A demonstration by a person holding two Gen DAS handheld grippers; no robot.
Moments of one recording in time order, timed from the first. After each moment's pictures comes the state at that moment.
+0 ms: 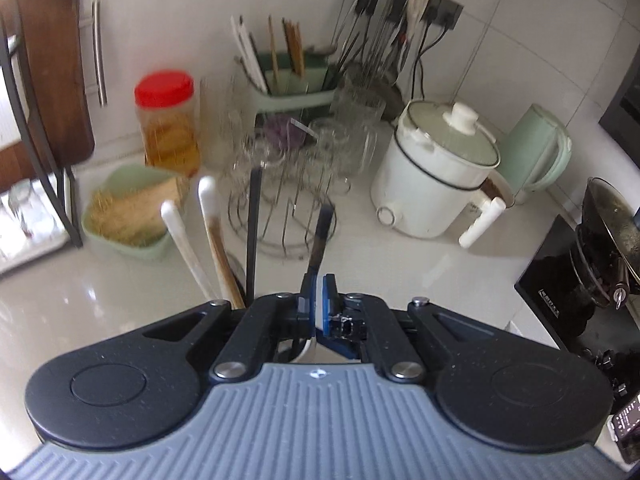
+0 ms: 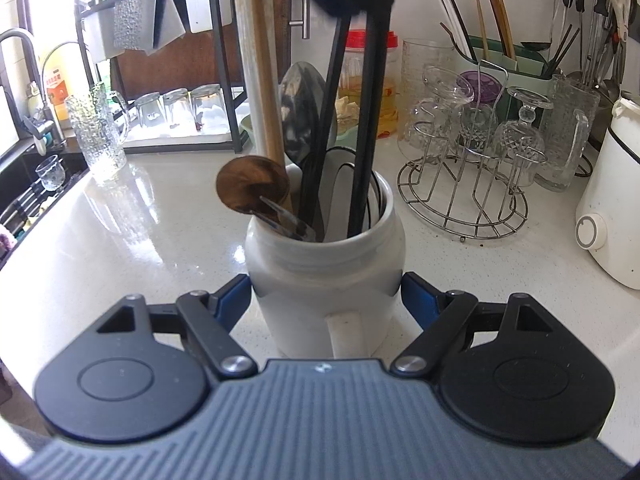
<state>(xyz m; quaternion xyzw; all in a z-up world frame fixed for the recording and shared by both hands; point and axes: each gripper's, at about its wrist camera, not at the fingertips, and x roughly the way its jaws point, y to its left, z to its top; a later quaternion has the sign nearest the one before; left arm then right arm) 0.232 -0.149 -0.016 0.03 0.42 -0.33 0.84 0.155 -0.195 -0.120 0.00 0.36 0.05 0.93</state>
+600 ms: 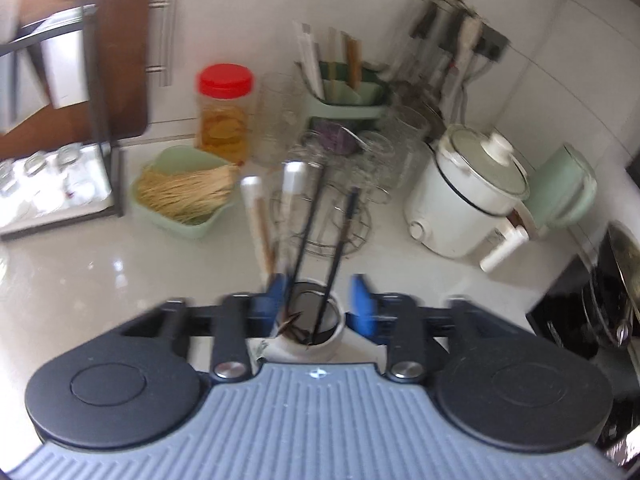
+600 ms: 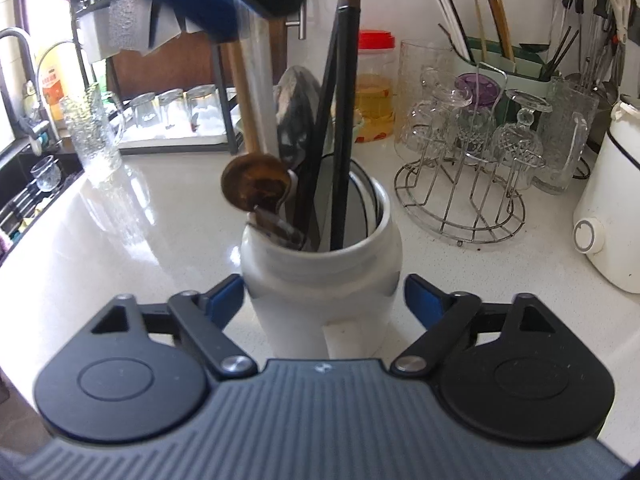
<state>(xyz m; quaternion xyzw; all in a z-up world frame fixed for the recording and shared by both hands) 0.218 -0.106 -0.004 -0.02 0.42 -0.26 0.87 0.162 -0.193 -0.119 -0.01 0.36 0.04 0.93</state>
